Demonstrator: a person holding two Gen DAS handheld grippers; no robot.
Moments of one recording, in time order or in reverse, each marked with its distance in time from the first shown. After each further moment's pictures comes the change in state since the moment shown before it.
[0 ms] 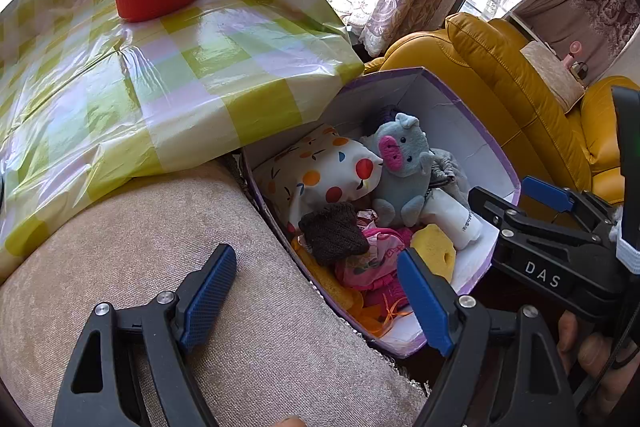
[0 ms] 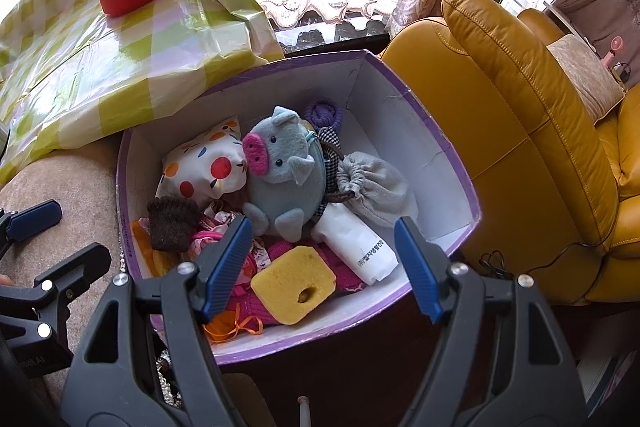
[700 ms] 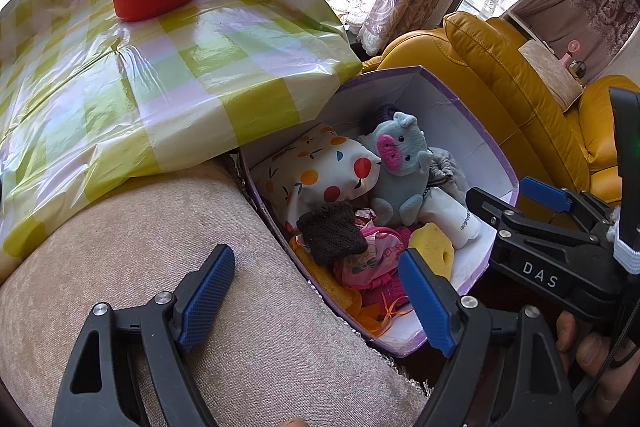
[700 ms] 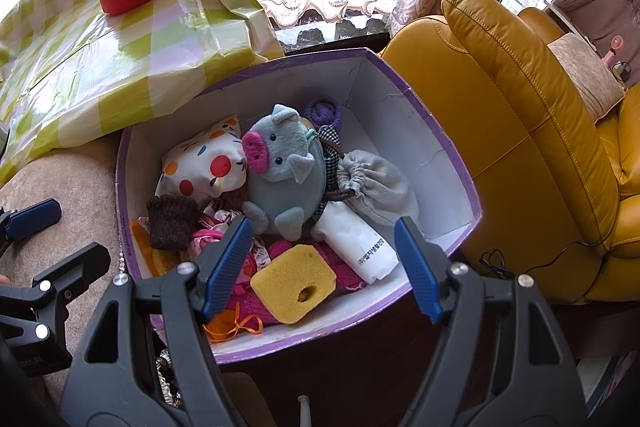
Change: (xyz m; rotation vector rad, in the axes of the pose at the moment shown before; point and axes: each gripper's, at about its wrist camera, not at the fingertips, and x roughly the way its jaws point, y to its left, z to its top) left arm 0.001 -0.001 0.001 -0.002 0.002 -0.003; right arm 0.001 0.000 -0.001 0.000 0.003 0.002
